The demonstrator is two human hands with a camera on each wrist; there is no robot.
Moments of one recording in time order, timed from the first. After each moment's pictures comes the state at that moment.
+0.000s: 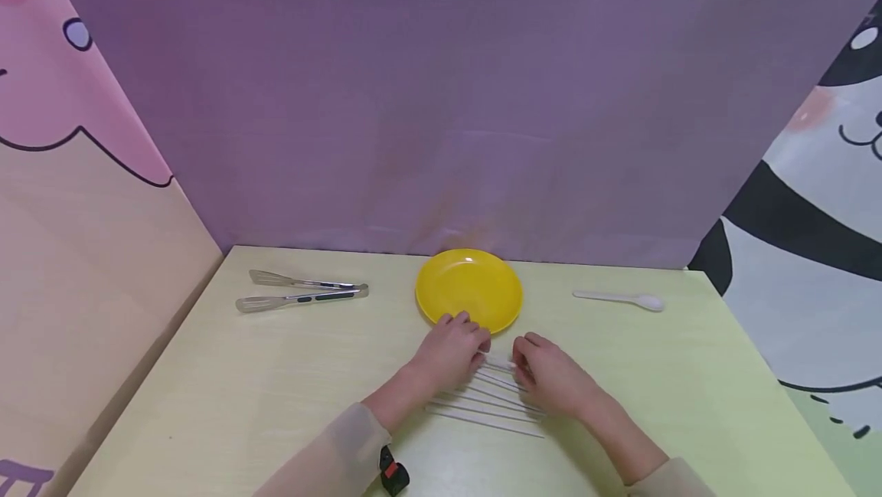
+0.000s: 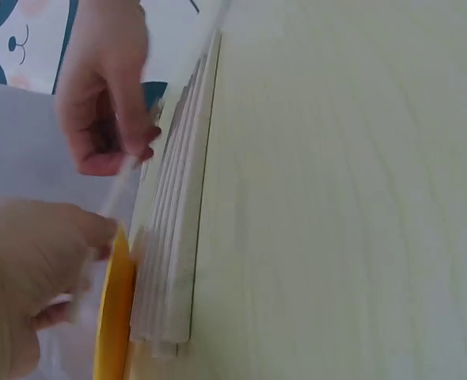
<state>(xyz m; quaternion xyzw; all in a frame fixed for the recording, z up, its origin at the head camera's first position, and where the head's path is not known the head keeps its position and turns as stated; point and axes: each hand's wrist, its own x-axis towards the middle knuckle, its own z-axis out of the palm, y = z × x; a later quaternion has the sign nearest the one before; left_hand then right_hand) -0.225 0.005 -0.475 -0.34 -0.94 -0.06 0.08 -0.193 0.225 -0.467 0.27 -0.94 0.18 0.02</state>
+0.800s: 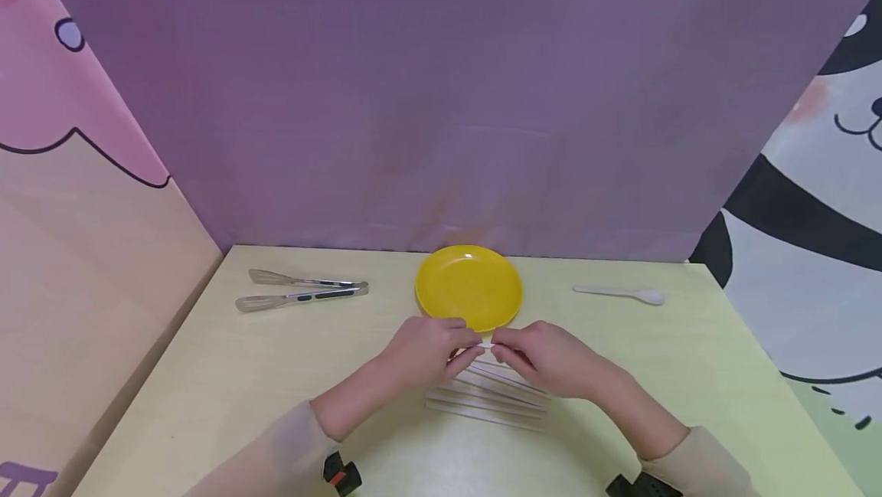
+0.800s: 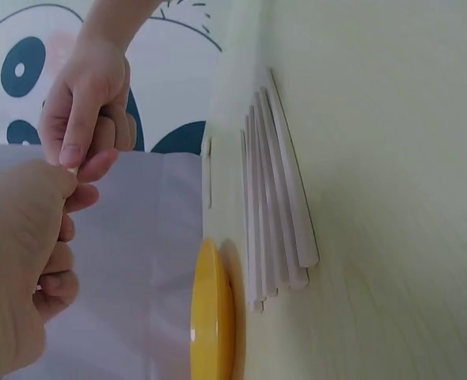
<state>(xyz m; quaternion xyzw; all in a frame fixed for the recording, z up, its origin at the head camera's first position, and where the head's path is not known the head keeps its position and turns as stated) -0.194 -0.038 -0.419 -0.44 -0.87 -0.16 0.17 -0.188 0.207 -0.400 0.42 -0.88 0.22 0.00</state>
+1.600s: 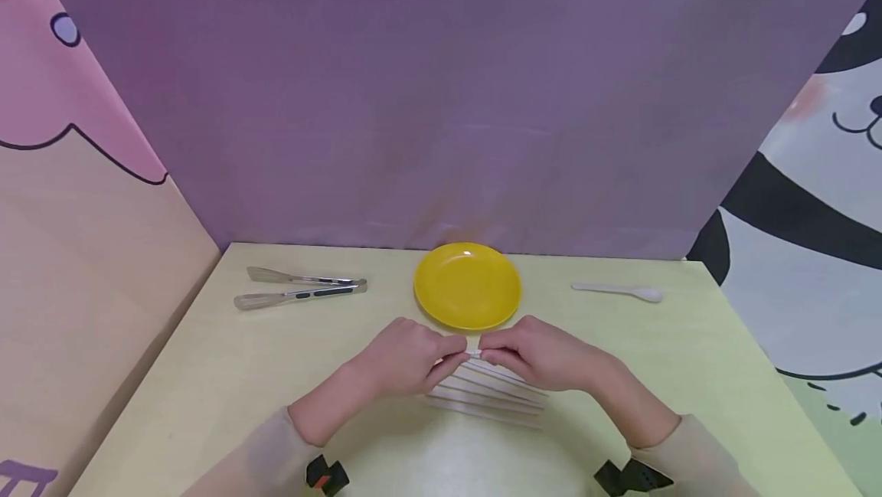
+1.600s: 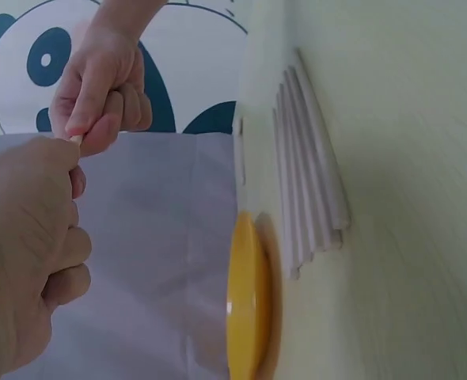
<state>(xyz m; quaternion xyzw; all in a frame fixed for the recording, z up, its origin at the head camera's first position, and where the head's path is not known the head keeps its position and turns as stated) -0.182 -0.062 -0.407 -0.48 -0.86 -0.15 0.14 -0.195 0.200 -0.391 0.49 -0.83 0.26 -0.07</state>
